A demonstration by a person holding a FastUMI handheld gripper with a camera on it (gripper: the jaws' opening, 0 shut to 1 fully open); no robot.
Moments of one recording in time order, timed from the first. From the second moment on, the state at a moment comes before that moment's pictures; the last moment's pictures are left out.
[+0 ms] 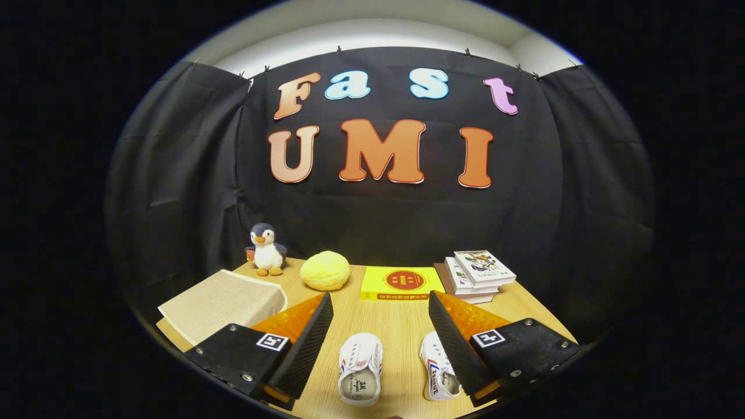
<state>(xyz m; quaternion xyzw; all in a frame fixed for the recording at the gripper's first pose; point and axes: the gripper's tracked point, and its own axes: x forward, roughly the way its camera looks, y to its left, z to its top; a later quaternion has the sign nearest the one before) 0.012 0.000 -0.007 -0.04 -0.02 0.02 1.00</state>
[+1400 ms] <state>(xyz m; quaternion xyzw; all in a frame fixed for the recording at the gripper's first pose) 0.033 0.186 -0.151 0.36 0.34 0.37 0.79</state>
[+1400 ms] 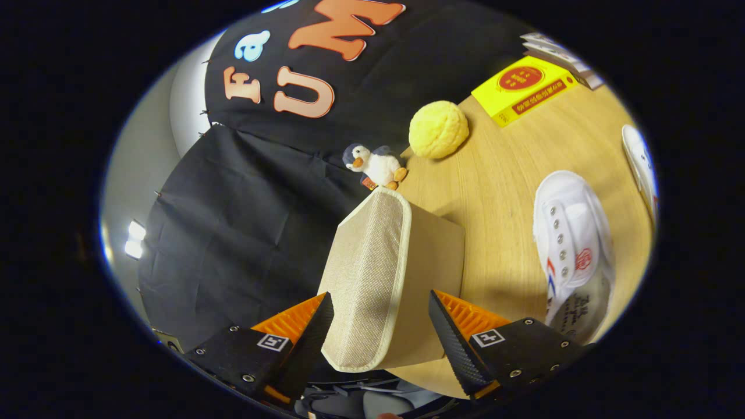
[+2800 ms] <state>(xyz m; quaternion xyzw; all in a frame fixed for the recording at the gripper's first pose) -0.023 0.316 0.037 0.32 0.28 0.48 0.77</state>
